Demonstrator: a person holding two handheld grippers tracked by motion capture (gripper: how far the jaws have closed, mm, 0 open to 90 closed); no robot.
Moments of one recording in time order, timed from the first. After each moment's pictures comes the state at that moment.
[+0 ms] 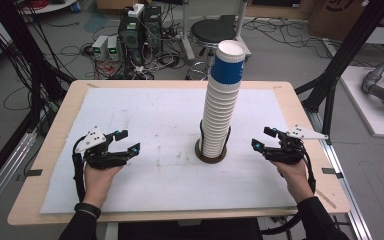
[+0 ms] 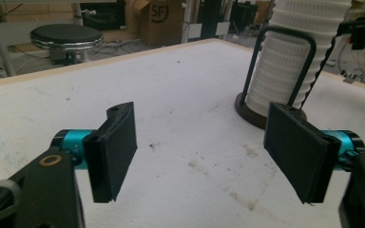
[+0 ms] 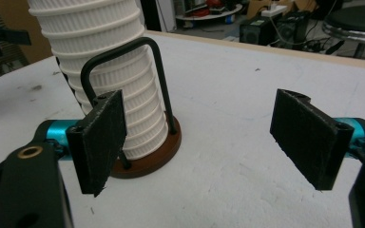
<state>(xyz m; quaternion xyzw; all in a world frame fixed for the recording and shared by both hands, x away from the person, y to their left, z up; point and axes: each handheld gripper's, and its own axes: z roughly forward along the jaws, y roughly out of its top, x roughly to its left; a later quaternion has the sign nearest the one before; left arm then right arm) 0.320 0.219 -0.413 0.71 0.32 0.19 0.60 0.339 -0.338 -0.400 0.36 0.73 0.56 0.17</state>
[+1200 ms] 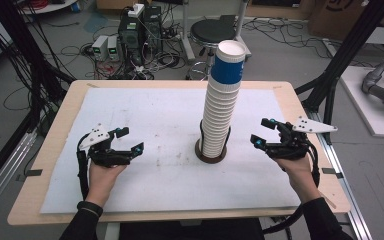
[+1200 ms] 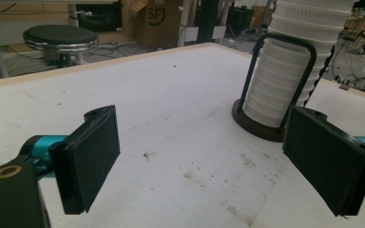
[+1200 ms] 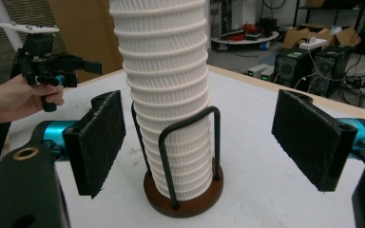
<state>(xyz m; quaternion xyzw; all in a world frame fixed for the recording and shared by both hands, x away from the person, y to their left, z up) 0.328 0.211 -0.413 0.70 0.32 0.18 0.61 0.328 -0.323 -0.348 0.28 0.73 0.60 0.15</state>
